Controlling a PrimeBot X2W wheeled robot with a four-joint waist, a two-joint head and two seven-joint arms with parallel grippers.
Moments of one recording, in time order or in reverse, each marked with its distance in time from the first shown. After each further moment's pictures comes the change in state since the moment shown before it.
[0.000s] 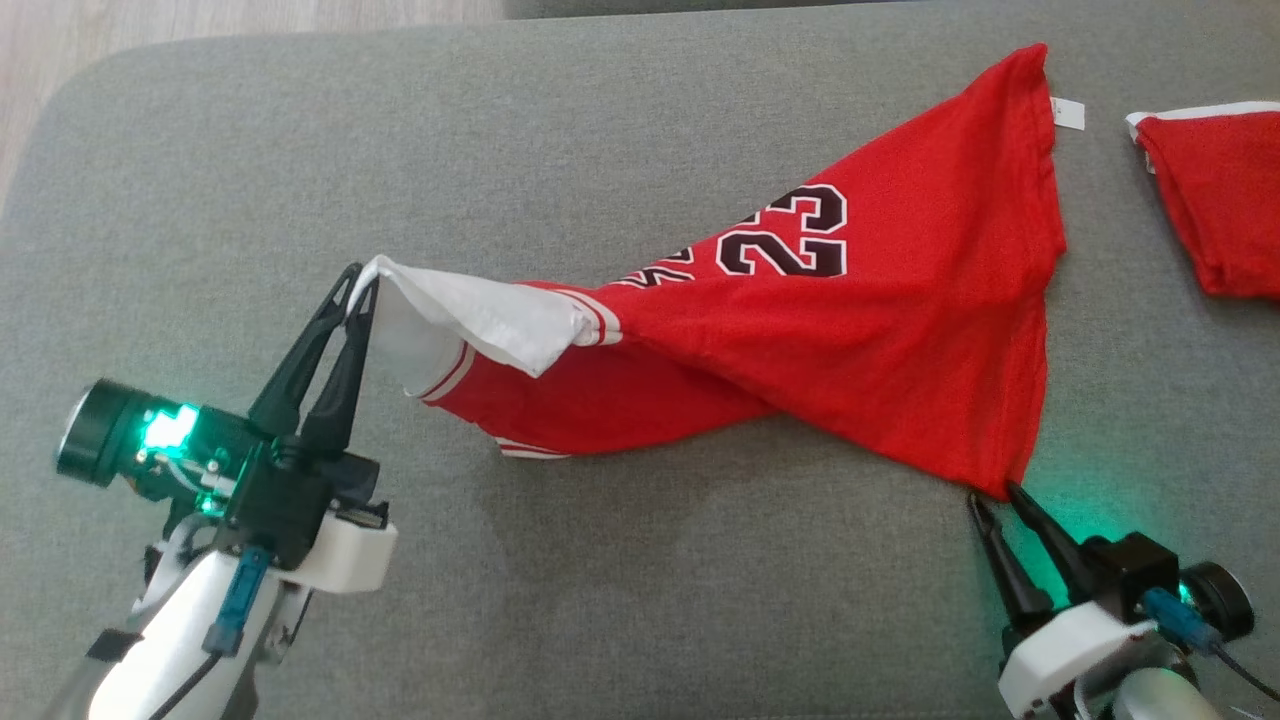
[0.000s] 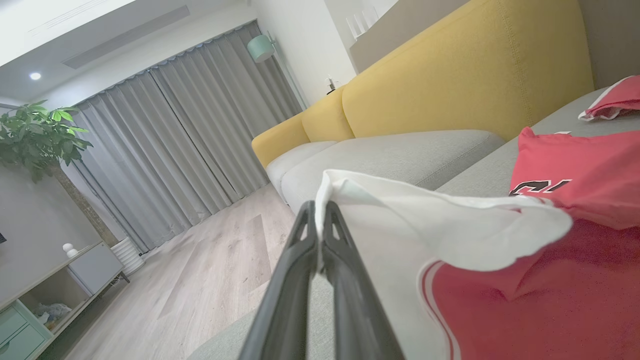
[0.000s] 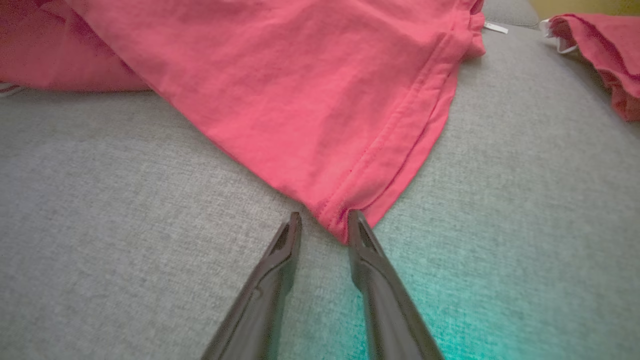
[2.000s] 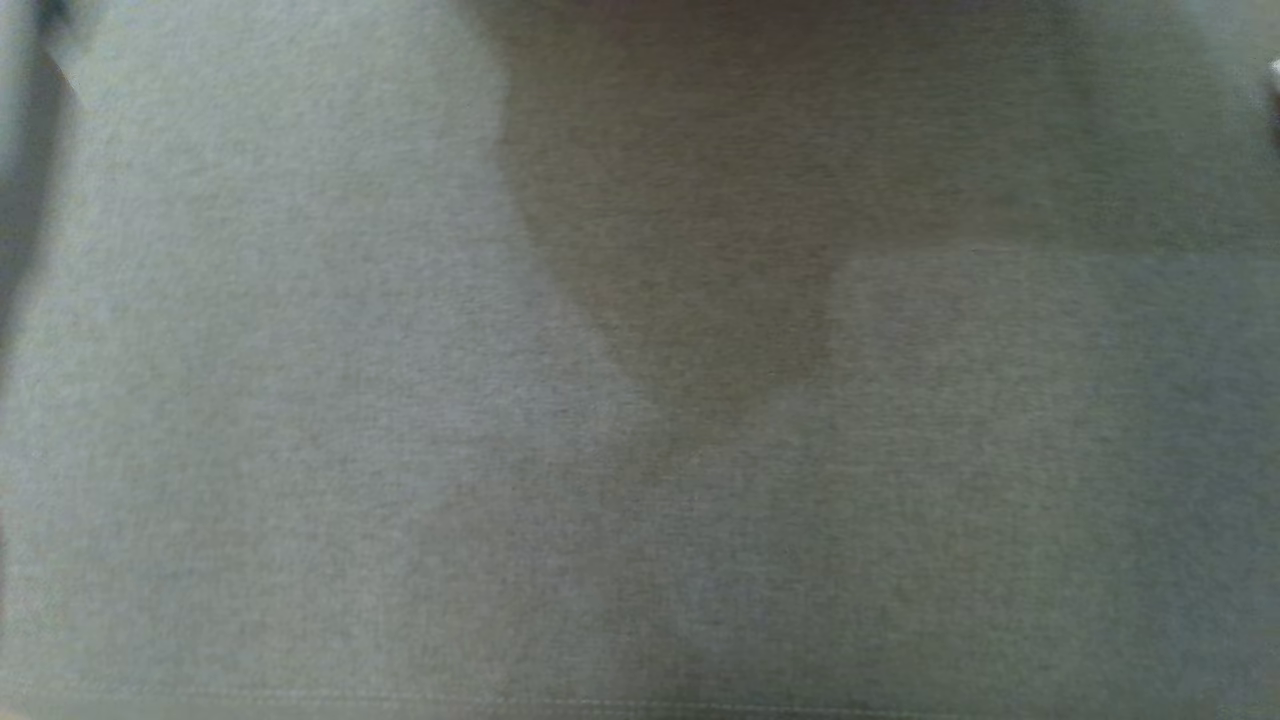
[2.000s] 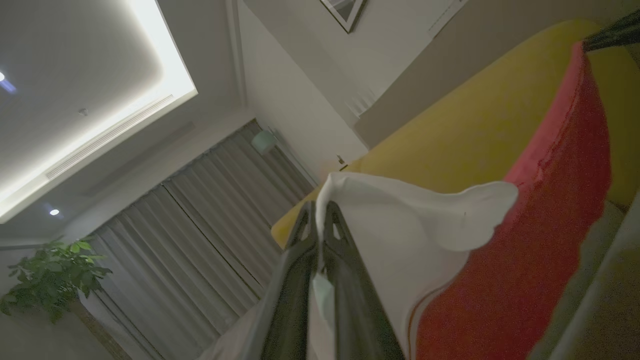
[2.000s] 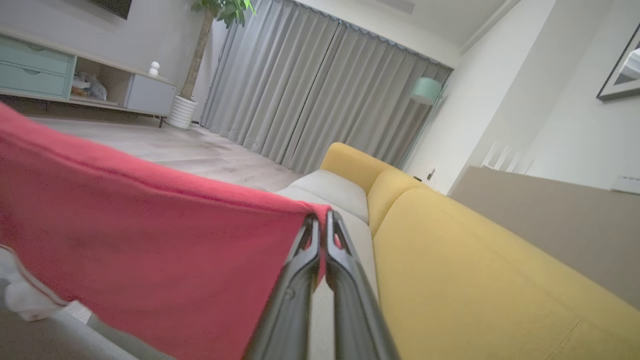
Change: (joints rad) left arm -1.011 -0.044 -0.115 0.443 -0.053 -0.342 -0.004; right arm -1.205 -0.270 0.207 0.312 0.063 0.000 0.000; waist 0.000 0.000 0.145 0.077
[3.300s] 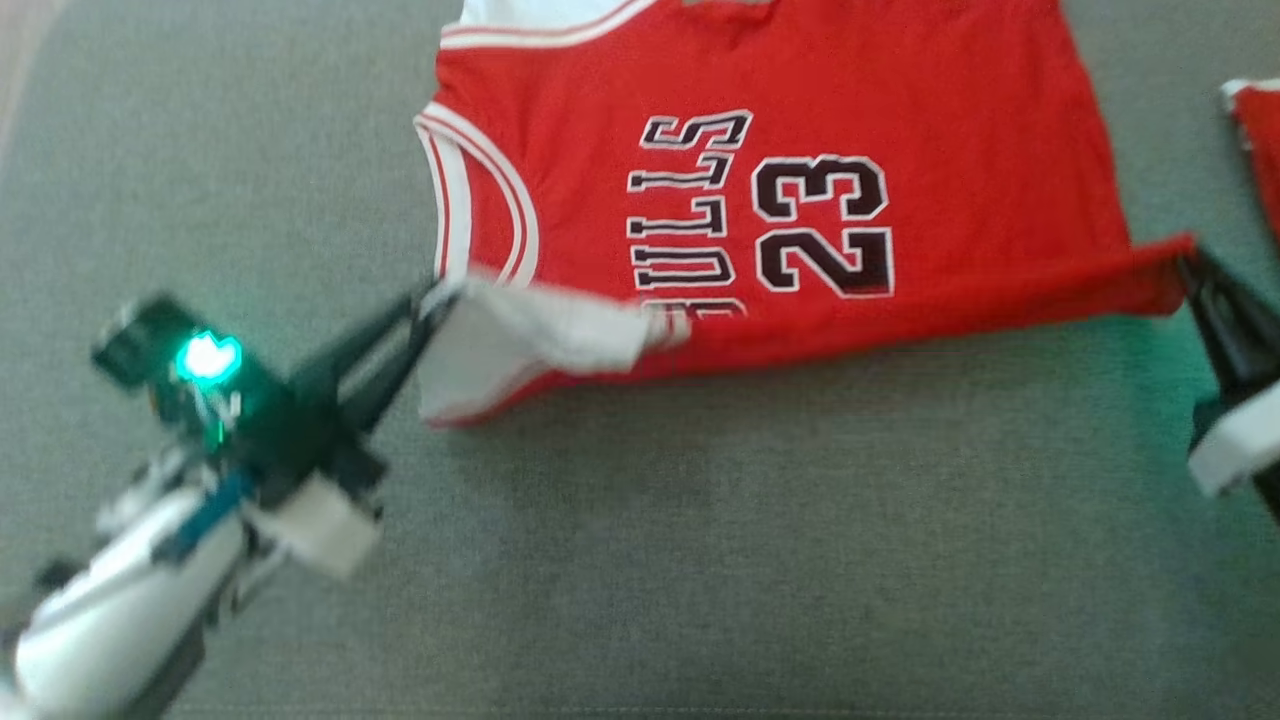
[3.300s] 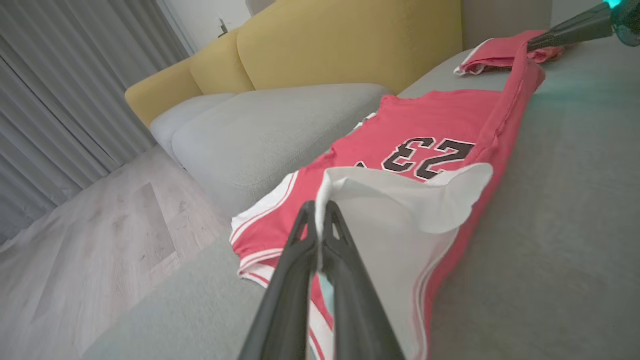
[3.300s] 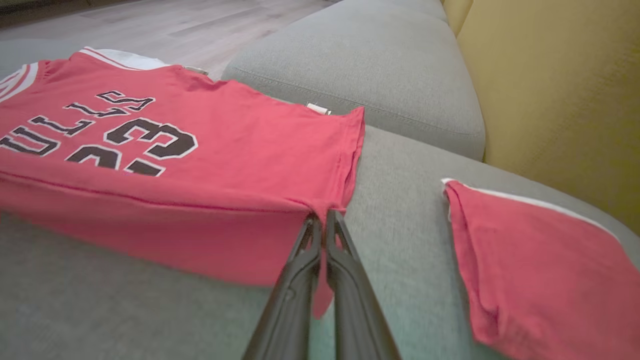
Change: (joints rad) left arm 0.878 0.249 -0.116 -0.545 -0.148 0.111 0.133; right arm 0.963 -0.084 -0.163 -0.431 0.192 0.000 0.118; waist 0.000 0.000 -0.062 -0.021
